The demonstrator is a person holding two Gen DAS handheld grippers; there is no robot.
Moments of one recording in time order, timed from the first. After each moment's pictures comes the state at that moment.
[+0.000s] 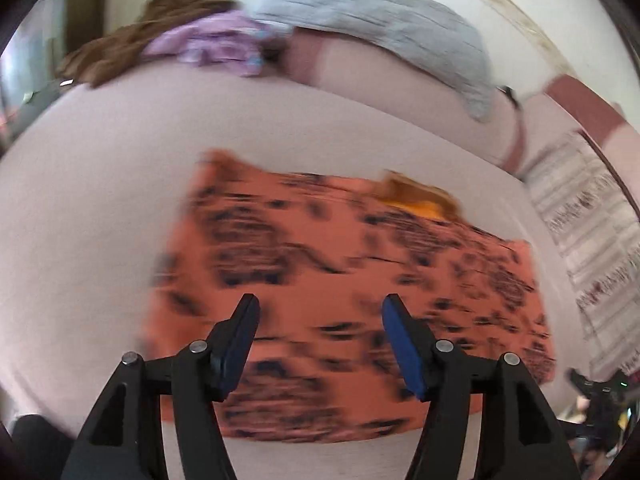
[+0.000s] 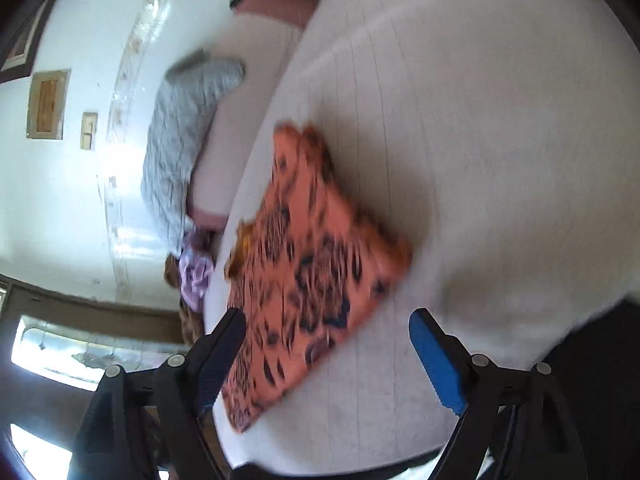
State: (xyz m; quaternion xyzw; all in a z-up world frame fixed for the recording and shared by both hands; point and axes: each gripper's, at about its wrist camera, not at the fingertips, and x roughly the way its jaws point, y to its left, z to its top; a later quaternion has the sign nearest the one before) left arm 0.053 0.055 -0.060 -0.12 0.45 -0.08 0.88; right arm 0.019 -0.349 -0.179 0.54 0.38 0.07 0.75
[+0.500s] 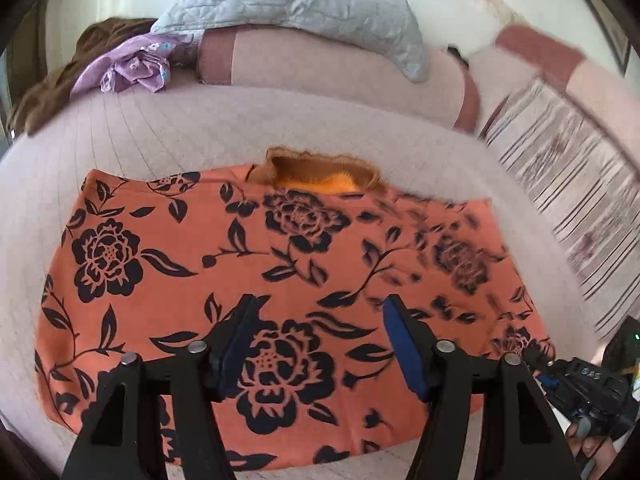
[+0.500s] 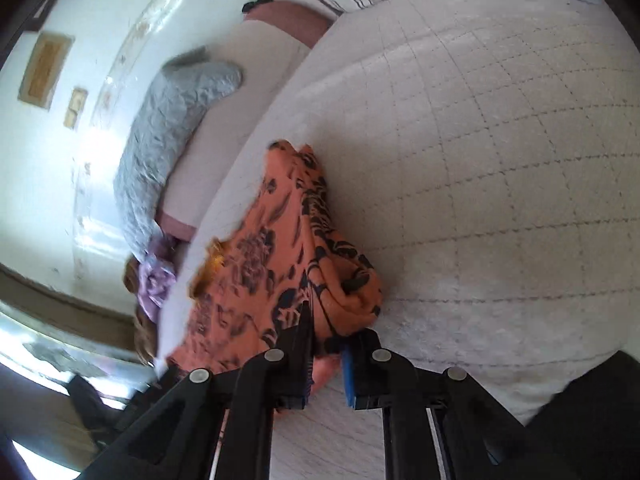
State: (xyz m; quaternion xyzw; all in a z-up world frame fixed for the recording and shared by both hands) left arm 0.065 -0.044 -0.081 -0.04 0.45 -0.12 0.88; right arm 0.047 -0.343 -0.163 0.45 0.39 -0.01 0.80
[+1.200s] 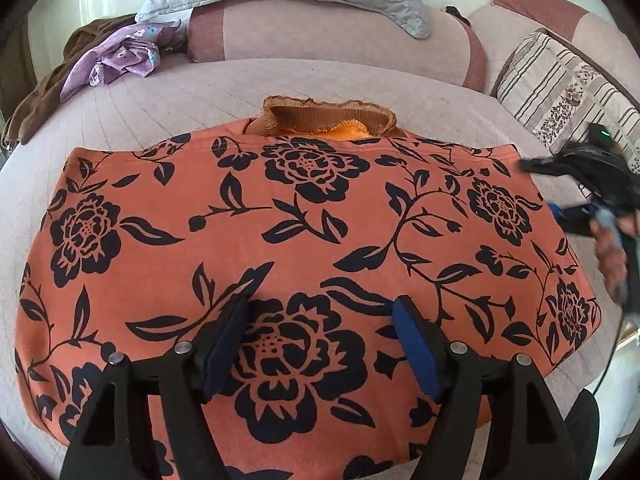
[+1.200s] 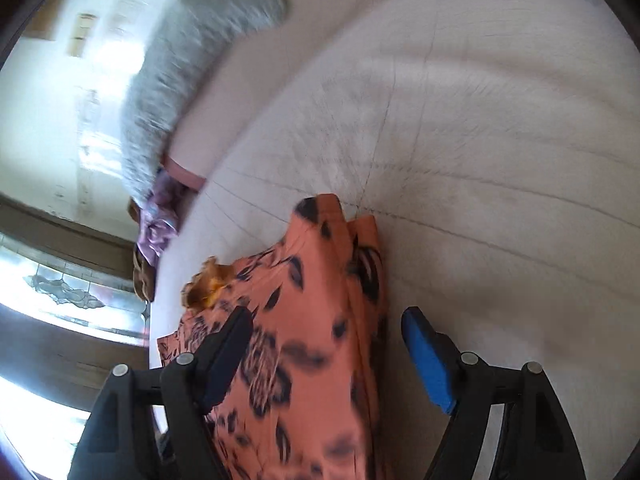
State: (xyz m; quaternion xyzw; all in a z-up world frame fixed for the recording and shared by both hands) left arm 0.070 -0.051 -0.115 0.00 0.47 -0.12 0.88; right arm 0.230 -0.381 -0.163 0.38 0.49 0.13 0.77
